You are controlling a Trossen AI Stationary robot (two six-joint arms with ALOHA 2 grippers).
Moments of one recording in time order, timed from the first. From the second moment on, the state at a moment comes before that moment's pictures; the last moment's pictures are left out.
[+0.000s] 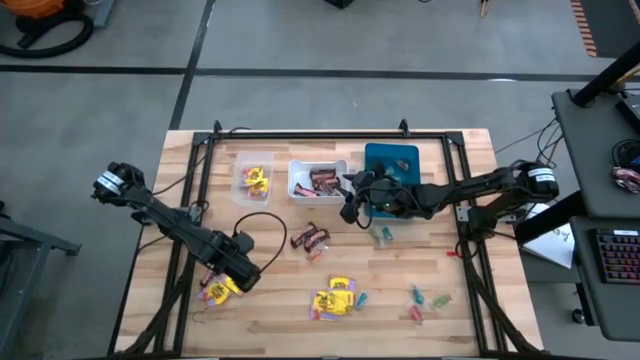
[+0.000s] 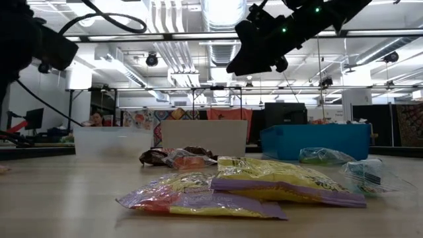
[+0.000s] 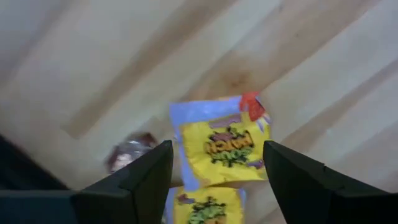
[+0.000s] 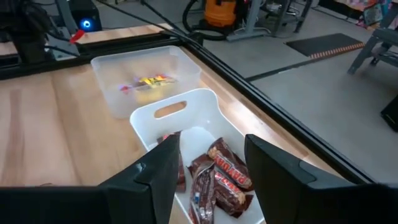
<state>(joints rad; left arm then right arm) -0.57 1.41 0.89 -1.00 -0.01 -1.43 -0.01 1.48 0.84 0.24 0.54 0.14</state>
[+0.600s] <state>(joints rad) -0.60 1.41 0.73 -0.77 -0.04 -1.53 -0.01 1.50 0.84 0.23 0.54 0.14</state>
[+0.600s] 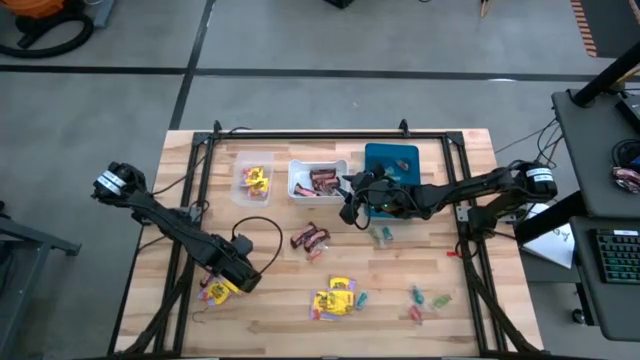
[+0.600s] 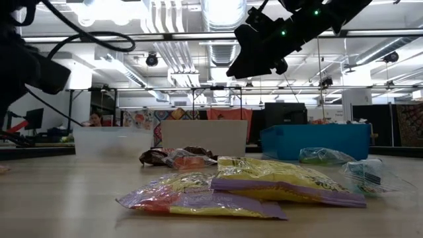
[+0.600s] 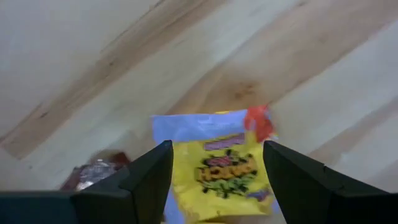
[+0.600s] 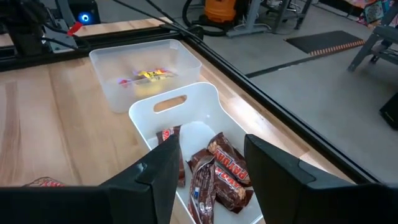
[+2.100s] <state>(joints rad) -0.56 1.38 0.94 -0.98 -0.34 -1.23 0.02 1.45 0.84 0.21 0.54 0.15</state>
